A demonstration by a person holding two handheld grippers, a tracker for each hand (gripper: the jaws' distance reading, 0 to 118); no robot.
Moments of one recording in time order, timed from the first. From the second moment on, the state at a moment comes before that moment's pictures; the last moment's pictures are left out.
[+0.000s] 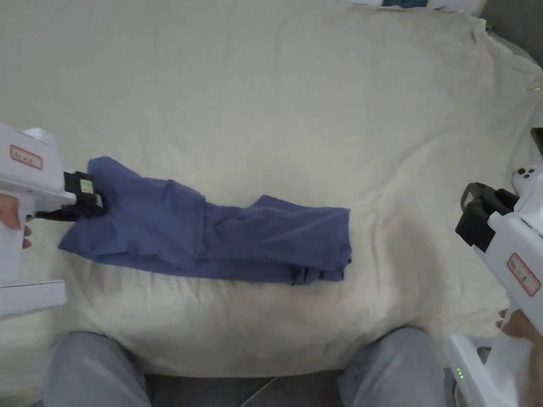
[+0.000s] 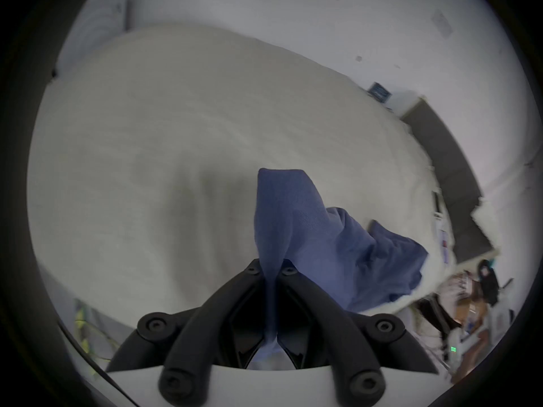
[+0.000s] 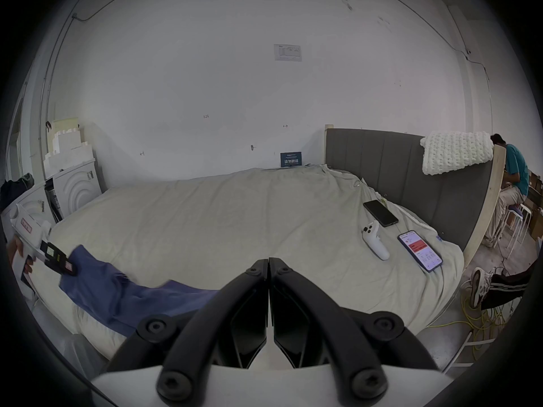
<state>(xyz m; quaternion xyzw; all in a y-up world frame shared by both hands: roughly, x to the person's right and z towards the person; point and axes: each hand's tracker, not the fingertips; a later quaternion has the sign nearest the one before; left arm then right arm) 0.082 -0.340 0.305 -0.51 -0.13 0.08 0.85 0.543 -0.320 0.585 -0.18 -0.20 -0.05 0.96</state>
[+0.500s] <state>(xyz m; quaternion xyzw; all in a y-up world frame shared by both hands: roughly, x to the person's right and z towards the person) 0.209 -0.310 0.343 -0.46 -0.20 -0.13 0.86 0.533 -0.316 0.585 -0.16 -0.18 -0.06 0.97</state>
